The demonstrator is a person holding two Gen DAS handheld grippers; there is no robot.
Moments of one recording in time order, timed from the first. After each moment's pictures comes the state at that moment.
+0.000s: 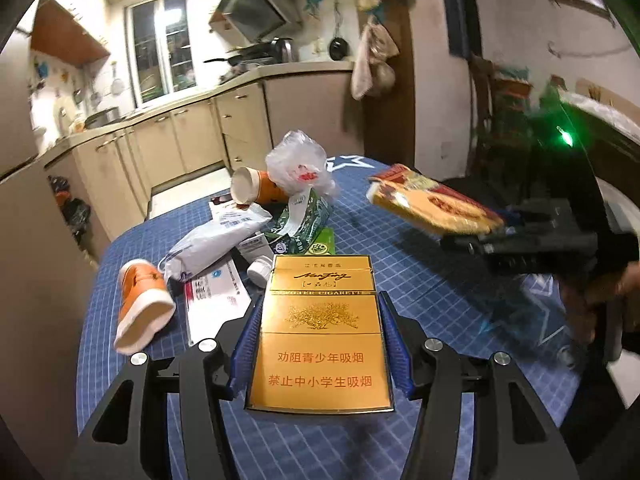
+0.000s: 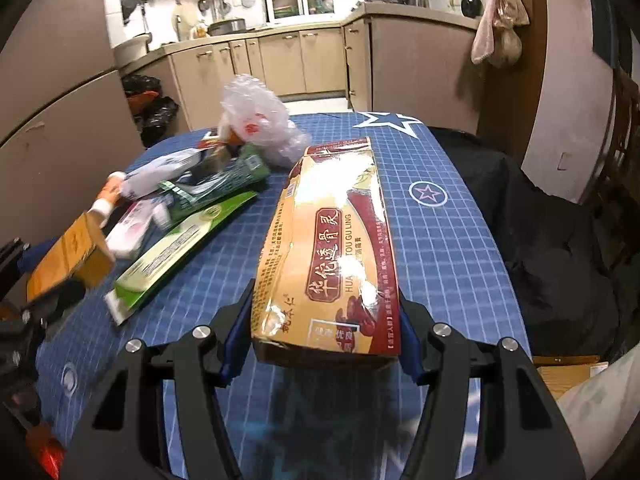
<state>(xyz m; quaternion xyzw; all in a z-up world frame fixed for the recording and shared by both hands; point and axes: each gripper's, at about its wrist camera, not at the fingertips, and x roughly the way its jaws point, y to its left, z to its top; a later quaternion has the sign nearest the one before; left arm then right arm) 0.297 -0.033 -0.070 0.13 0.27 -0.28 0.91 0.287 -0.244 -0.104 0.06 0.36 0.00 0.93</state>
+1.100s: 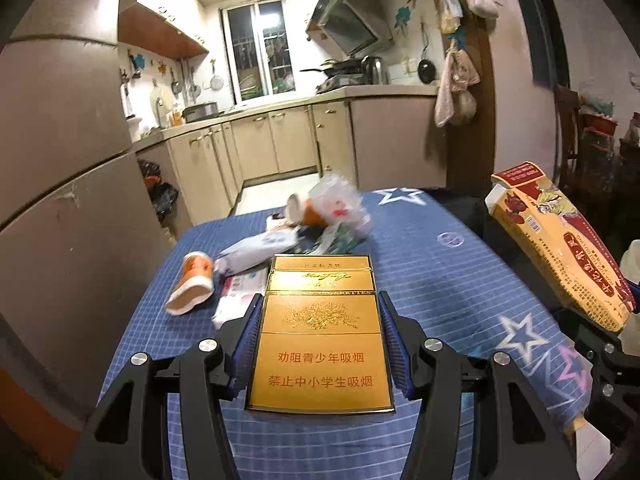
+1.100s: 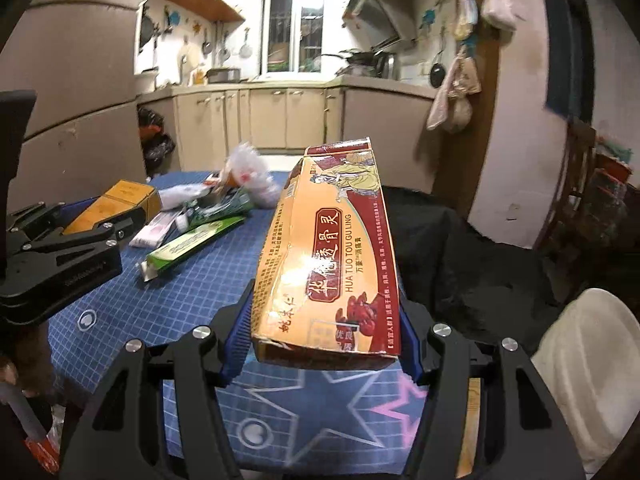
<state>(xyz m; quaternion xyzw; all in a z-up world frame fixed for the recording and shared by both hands) 0.225 -0.105 -0.023 0.10 0.24 -0.10 0.96 0.157 -0.264 -0.054 0.00 0.26 -0.05 0.97</state>
